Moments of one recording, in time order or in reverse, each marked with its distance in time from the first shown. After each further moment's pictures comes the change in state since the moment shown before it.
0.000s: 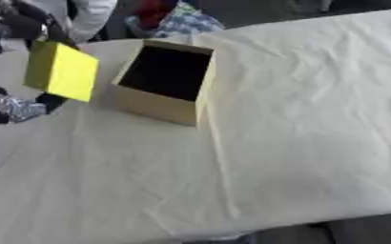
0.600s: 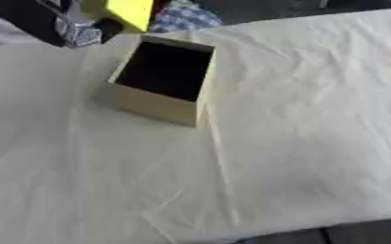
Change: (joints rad) left arm -0.325 -0.265 -0.054 0.422 -0.081 -0.103 -0.079; right arm -0.039 0.003 0.006 0.000 -0.013 -0.010 0.014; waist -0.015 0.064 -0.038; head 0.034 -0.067
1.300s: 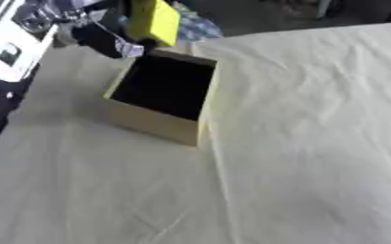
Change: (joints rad) left arm -0.080 -0.160 0.041 0.352 -0.270 -0.208 0.108; right arm -0.048 0.026 0.011 0.000 -0.013 -0.003 0.017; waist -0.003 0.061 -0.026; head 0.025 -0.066
